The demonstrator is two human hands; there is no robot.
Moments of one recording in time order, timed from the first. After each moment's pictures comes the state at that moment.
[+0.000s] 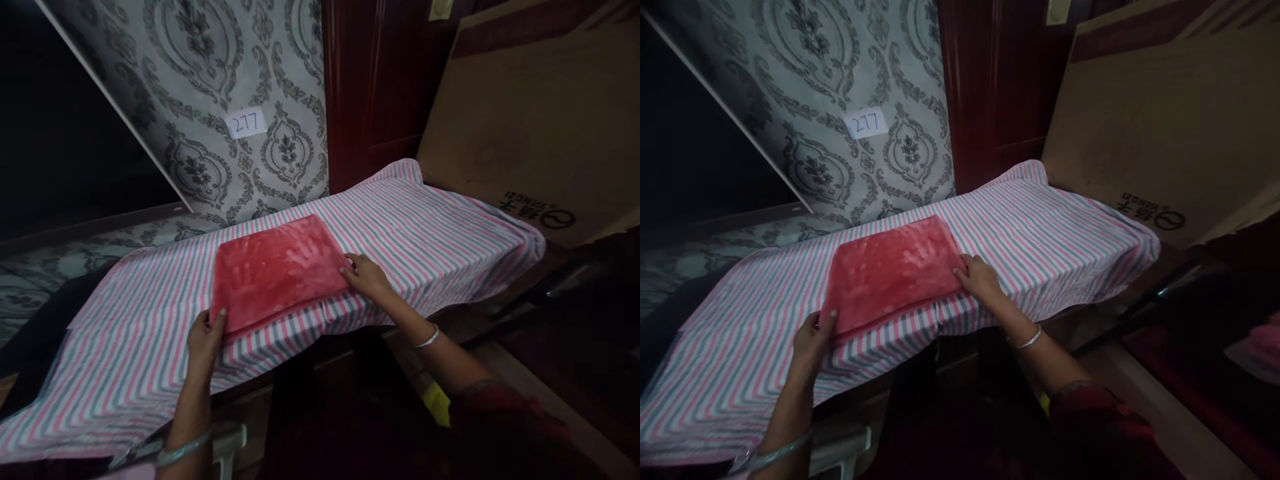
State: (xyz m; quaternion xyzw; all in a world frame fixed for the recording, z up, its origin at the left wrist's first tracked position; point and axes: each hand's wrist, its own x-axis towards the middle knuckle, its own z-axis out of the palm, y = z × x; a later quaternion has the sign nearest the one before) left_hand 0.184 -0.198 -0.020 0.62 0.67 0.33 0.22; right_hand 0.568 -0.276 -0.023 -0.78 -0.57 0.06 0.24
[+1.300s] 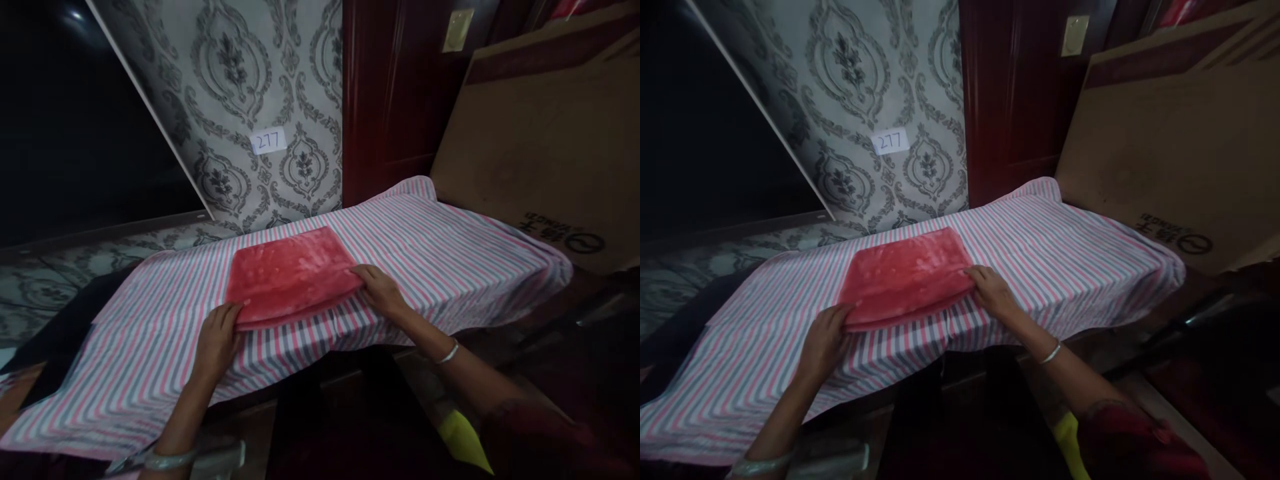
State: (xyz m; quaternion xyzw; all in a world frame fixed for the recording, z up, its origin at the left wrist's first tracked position) left_hand 0.165 -0.193 -0.009 0.88 0.39 0.24 -0.15; right_hand 0.584 -0.272 -0.041 -0.56 -0.73 -0.10 0.37
